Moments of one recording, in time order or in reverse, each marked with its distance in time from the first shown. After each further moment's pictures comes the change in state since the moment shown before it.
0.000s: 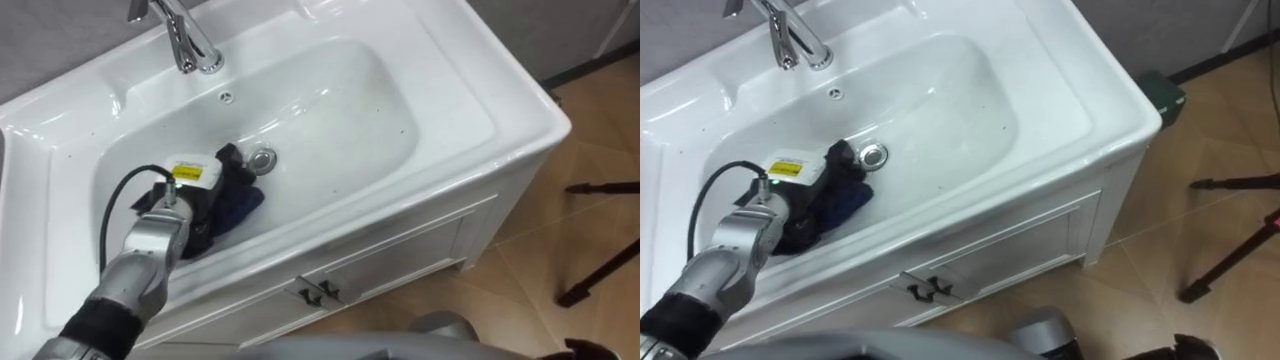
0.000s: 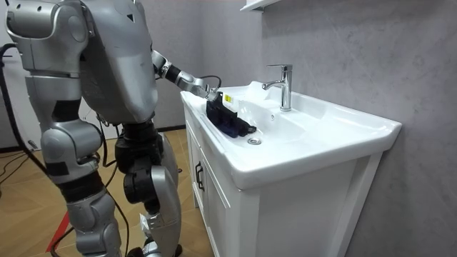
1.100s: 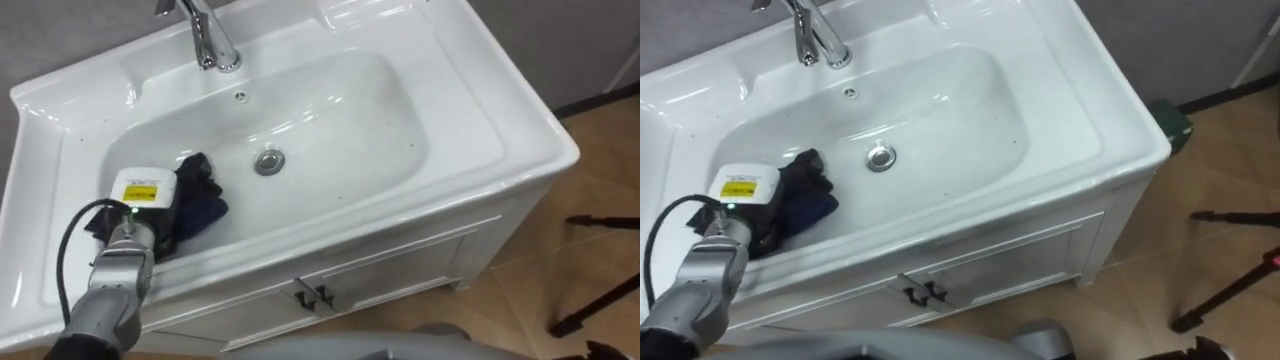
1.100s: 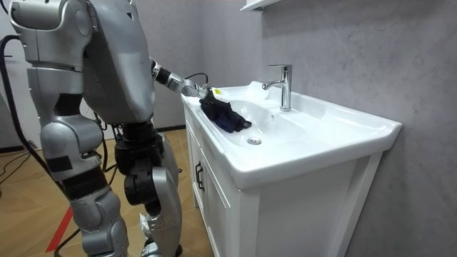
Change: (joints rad) left arm 0.058 -0.011 0.147 0.017 -0.174 -0.007 0.278; right arm 0.055 0.011 -0.013 -0.073 0.054 -0.007 -0.122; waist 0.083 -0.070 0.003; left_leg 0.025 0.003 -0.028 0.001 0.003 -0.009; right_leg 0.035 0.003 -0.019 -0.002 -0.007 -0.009
